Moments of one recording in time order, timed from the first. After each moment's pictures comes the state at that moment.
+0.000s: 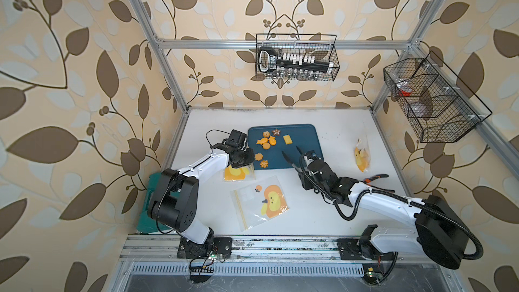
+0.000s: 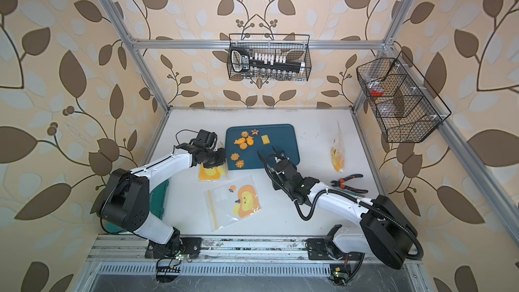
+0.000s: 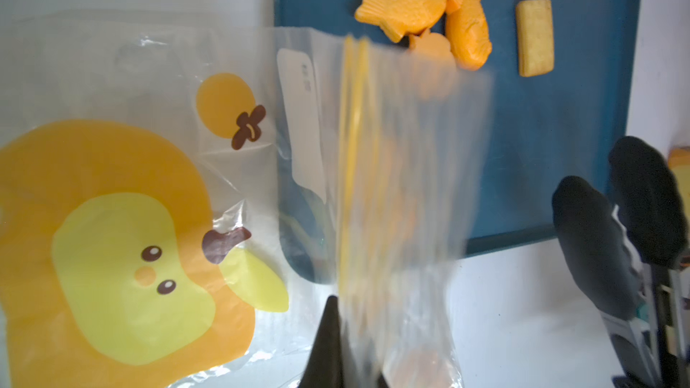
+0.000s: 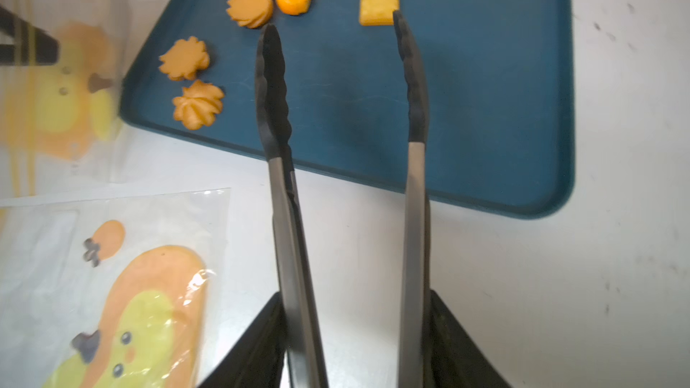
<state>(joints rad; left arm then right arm) -0.32 1.57 1.00 -0.47 0.17 -0.56 0.74 1.31 0.68 -0.17 0.25 0.38</state>
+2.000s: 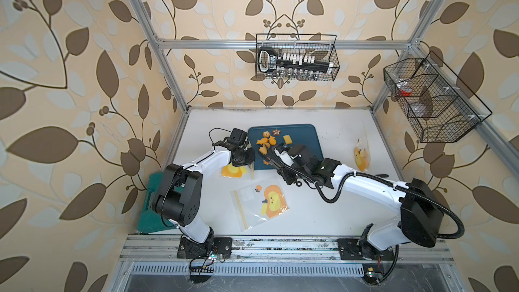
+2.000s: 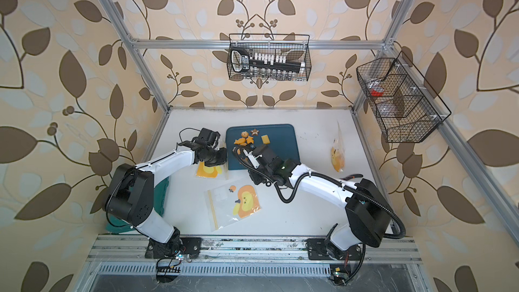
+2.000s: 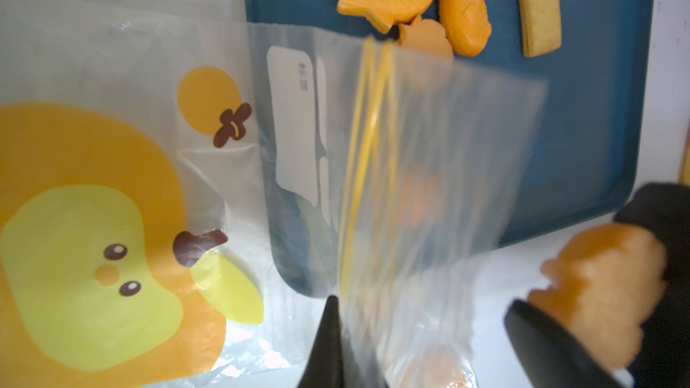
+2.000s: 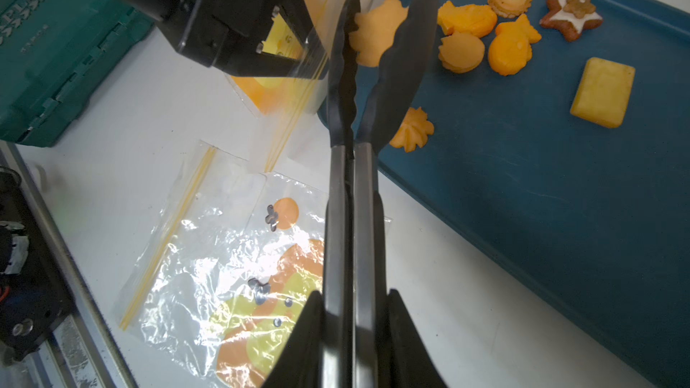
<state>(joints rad) -0.32 1.62 1.03 -0.47 0.23 -0.47 0.82 1.51 1.04 -0.35 -0.01 0.20</state>
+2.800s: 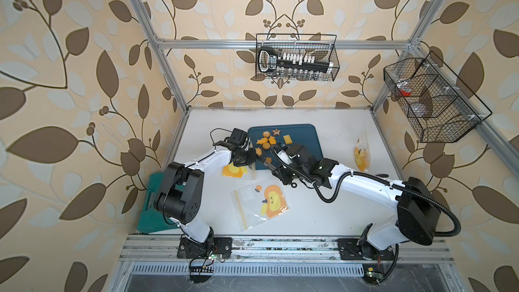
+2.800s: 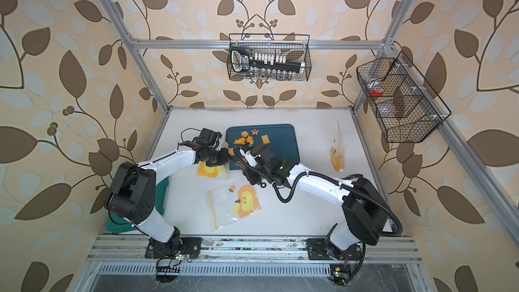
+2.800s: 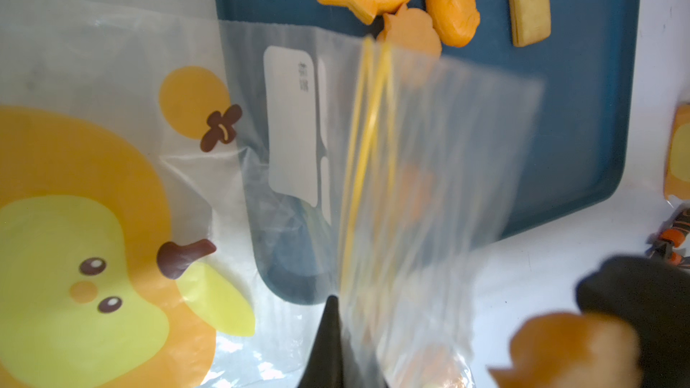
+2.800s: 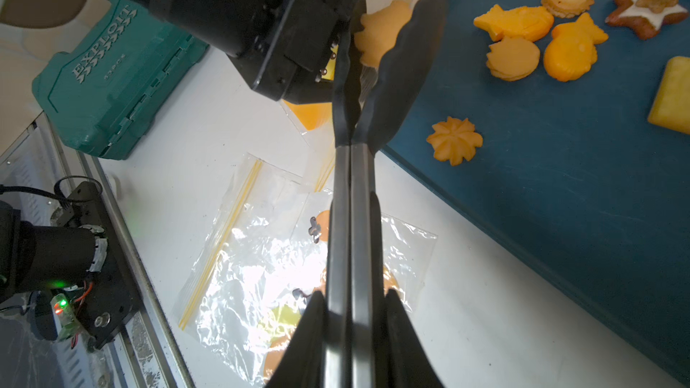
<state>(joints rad) -0.32 1.64 1.03 -0.46 0.26 -0.45 0.84 1.53 1.05 -0.29 -0.10 0.26</state>
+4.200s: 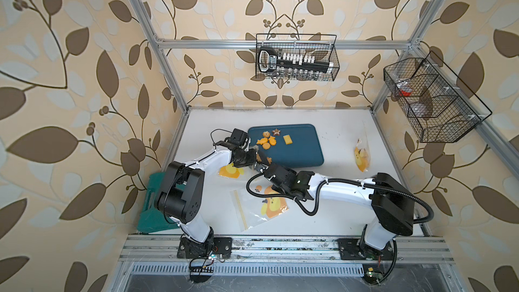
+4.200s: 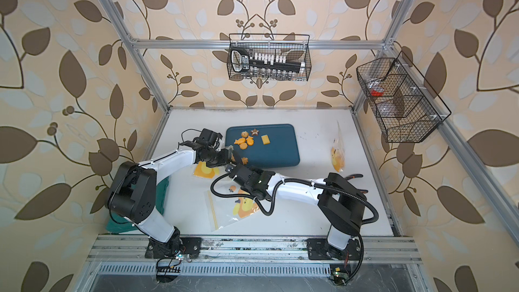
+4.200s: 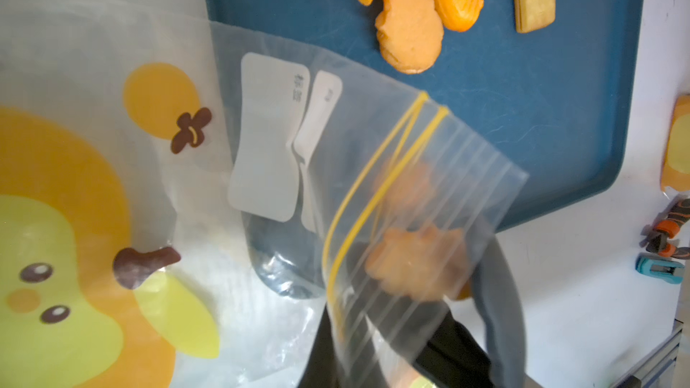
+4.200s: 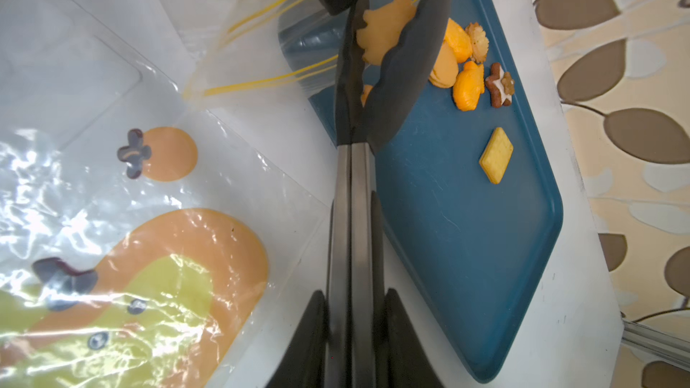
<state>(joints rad) -0.32 1.65 1.03 -0.47 0.29 -0.45 1.05 1.72 1.11 -0.40 0.54 -0.20</state>
